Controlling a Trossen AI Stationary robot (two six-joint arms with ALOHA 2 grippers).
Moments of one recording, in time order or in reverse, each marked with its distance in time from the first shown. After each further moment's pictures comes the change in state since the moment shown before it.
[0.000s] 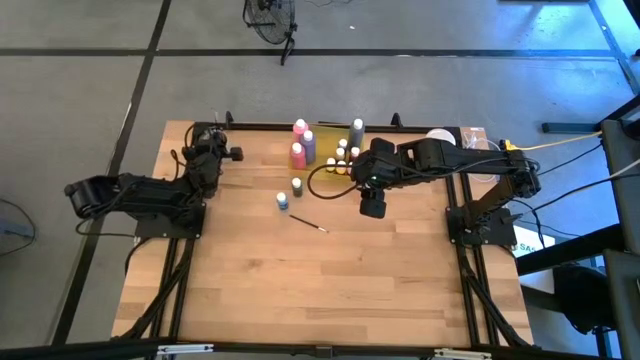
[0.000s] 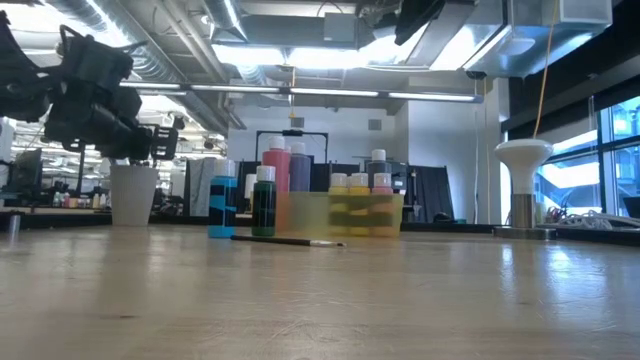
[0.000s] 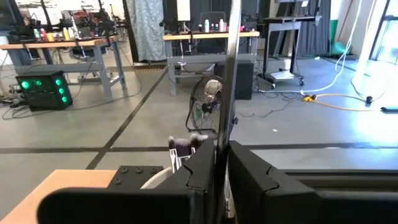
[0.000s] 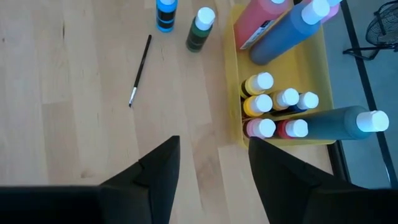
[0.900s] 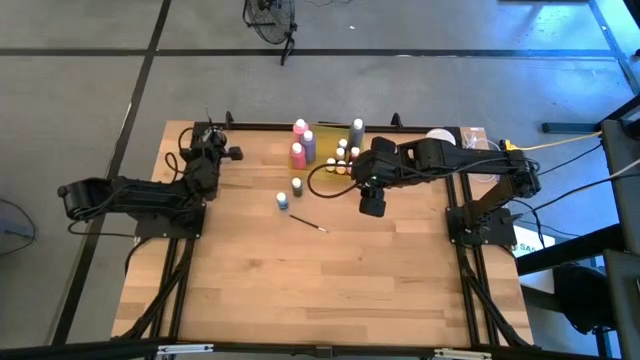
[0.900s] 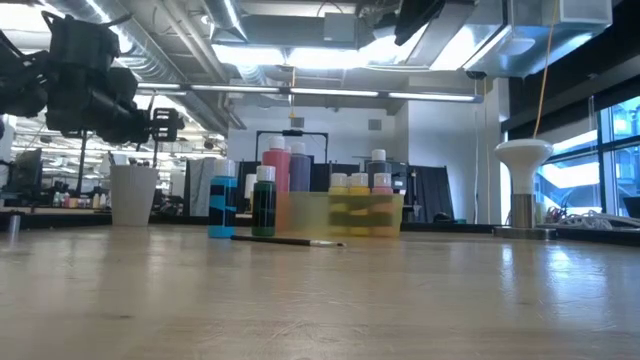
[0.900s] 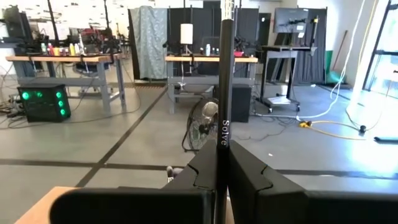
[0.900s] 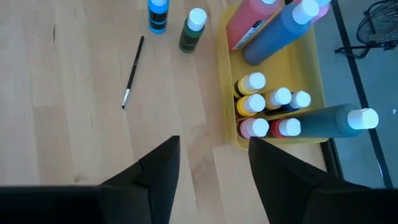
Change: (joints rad) left arm -0.119 -0.087 0.000 0.080 -0.132 0.086; right arm 0.000 -0.001 0.000 0.001 0.026 0.009
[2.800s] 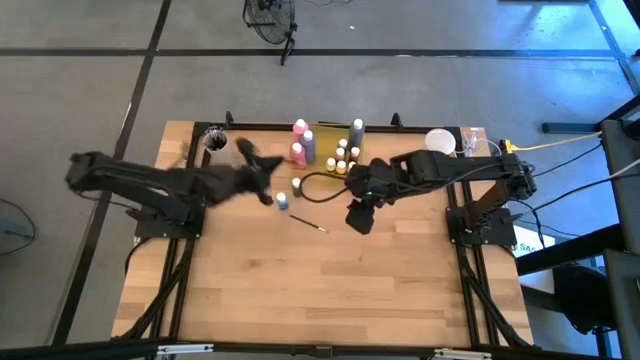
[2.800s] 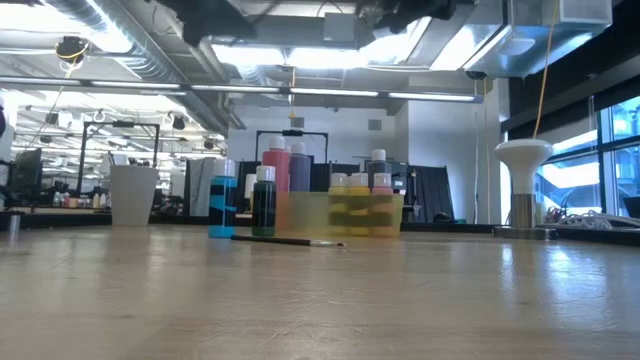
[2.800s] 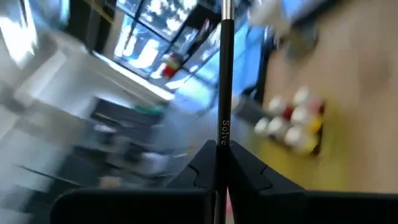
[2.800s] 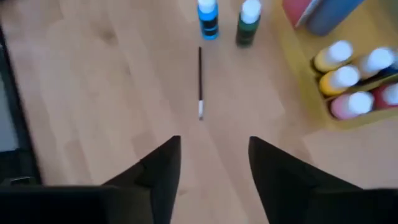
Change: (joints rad) left arm -0.644 0.070 0.761 -0.927 0.287 0.846; right arm 0.078 0.043 0.015 0.057 -0.152 0.417
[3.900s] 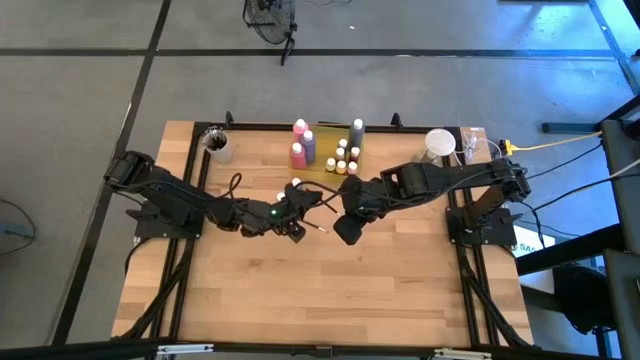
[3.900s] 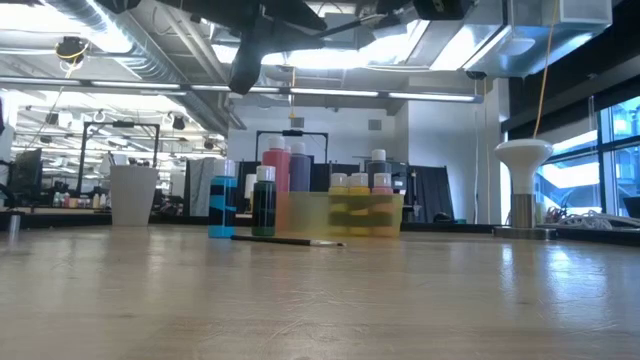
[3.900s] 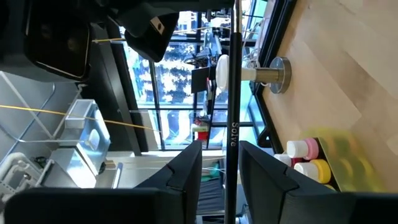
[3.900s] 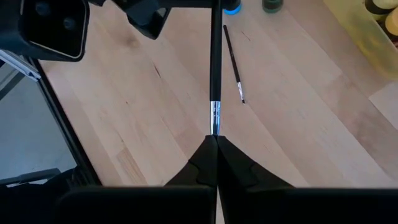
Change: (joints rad) left arm -0.132 0.420 0.003 0.572 0.071 0.654; right arm 0.060 0.054 -0.001 0.051 -0.060 0.305
